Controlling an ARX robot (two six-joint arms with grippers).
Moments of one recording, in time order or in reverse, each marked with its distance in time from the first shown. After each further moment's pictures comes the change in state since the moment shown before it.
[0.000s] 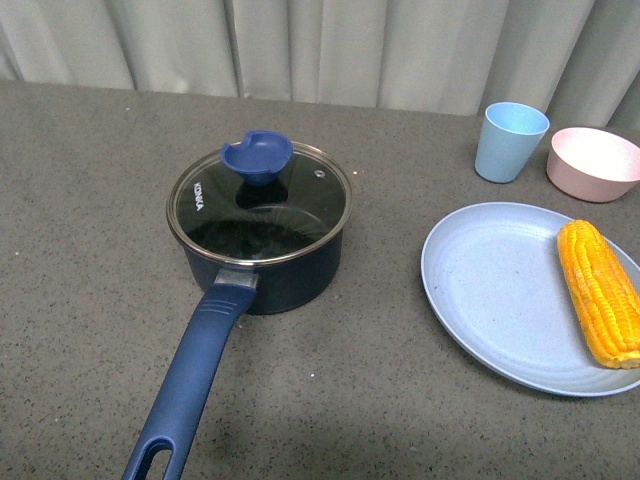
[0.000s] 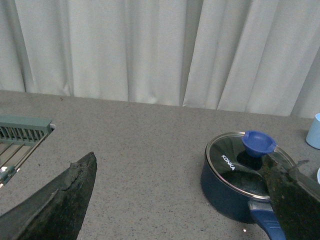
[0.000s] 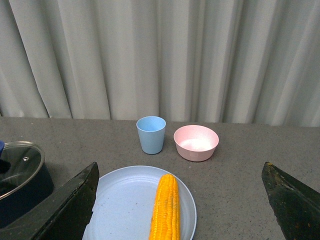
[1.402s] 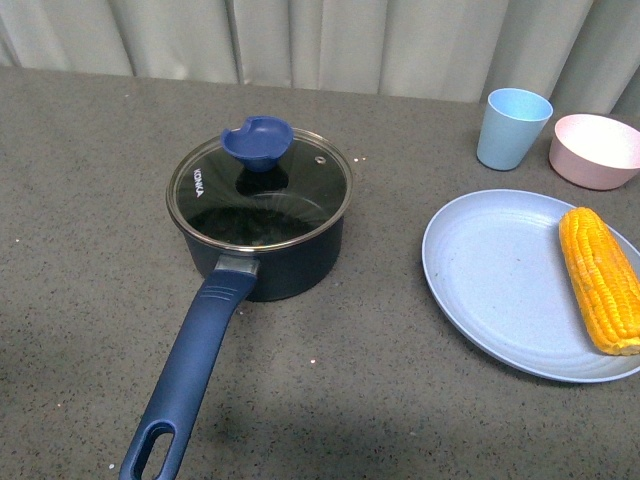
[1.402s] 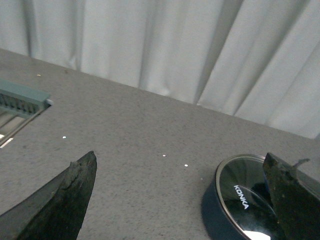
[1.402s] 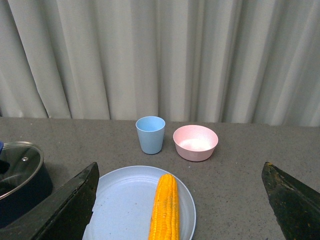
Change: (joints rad) left arm -0.118 1.004 0.130 0.797 -0.220 -0.163; right arm 0.000 0.000 0.000 0.000 0.000 0.000
